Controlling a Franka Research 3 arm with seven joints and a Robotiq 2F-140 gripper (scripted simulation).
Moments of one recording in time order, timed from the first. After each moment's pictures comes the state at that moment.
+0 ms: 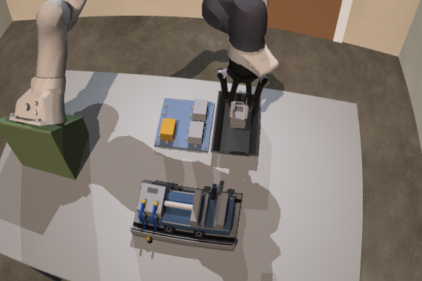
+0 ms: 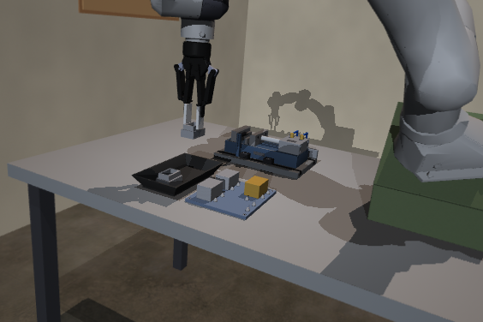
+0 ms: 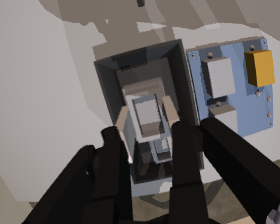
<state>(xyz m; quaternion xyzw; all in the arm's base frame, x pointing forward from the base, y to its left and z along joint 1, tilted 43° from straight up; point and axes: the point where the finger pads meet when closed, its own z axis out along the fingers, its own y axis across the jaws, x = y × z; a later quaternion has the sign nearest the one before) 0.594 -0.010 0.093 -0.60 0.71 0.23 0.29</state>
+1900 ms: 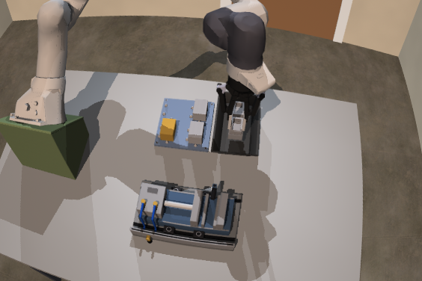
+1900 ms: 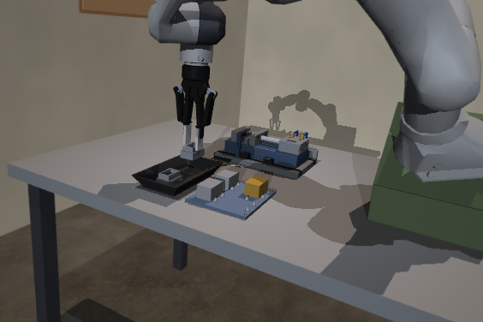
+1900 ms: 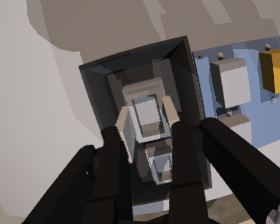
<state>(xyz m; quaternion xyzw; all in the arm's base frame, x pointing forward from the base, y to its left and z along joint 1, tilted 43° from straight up) 0.600 0.032 0.049 -0.60 0.71 0.24 0.28</state>
